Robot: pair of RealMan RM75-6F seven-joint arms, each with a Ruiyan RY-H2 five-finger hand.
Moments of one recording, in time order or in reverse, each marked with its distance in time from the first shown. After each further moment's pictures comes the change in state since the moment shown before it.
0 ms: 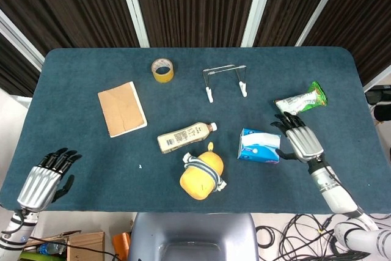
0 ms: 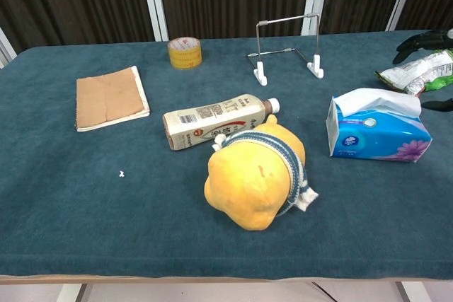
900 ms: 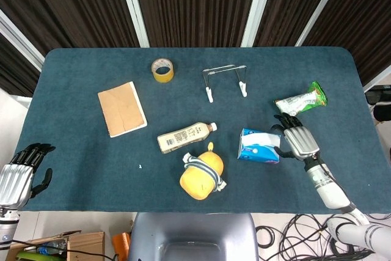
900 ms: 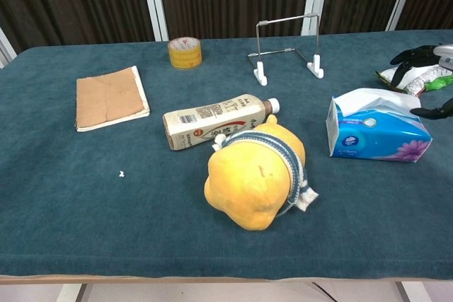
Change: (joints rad) left arm 0.058 0.051 -0.085 -0.061 -0.097 -0.034 -0.106; right arm 0.019 -0.110 0.010 0.162 0.003 -0.044 0.045
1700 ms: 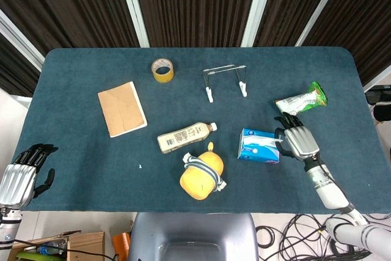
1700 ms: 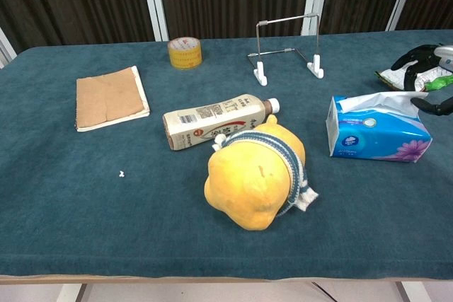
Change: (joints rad) left arm 0.006 -0.006 -0.014 -0.001 0.015 -0.024 0.008; right arm -0.010 -0.056 -0.004 0.090 -0.037 0.054 0.035
